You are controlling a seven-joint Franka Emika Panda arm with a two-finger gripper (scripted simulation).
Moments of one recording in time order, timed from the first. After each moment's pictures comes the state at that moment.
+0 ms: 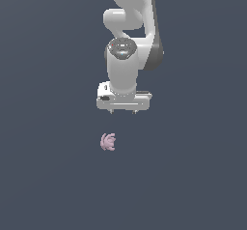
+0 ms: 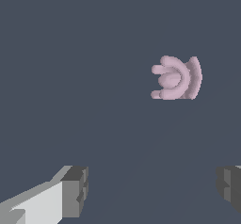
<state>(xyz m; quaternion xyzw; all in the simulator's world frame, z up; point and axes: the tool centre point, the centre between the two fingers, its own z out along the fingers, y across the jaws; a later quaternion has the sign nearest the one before) -0.013 -0.001 0.173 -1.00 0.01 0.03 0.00</state>
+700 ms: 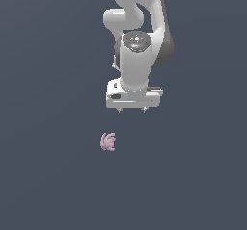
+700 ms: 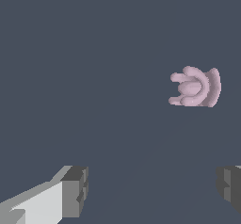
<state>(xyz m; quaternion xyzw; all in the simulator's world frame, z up) -0.008 0.035 0.188 -1.00 -0.01 0.01 0.01</state>
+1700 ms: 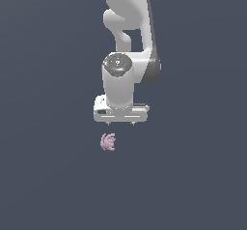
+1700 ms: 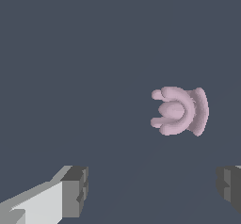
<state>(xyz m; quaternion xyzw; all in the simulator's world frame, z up) 0.029 -0.010 0.148 -1.00 0.00 0.01 0.01</state>
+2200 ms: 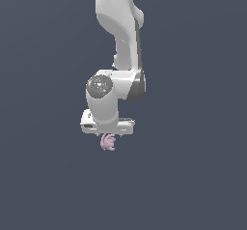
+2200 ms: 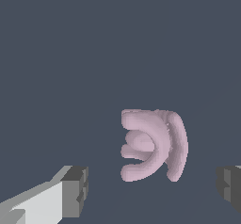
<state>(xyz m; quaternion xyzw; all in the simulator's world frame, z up) 0.058 -0.061 0.102 -1.00 0.02 0.00 0.00</state>
